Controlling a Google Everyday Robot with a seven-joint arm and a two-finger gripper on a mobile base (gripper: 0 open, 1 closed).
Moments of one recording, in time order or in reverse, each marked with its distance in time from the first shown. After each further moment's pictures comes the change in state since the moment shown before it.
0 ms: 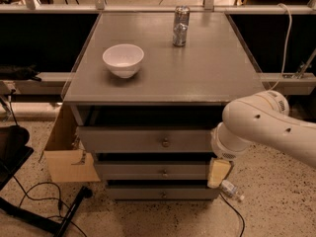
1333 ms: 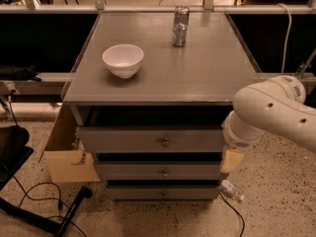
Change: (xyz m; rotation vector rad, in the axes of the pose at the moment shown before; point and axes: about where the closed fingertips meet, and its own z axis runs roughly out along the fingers) arm 0.022 -0.028 -0.031 0.057 0.065 -0.035
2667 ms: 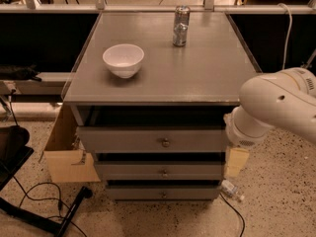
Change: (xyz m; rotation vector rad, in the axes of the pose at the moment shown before) arm -0.001 0.008 -0.032 -0.016 -0.017 -0.019
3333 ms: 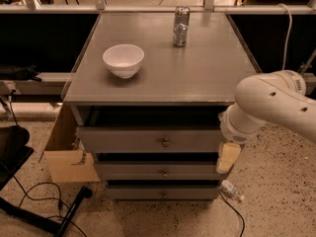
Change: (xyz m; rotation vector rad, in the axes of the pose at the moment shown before) arm -0.011 -0.020 0.028 -0.010 -0.054 0.026
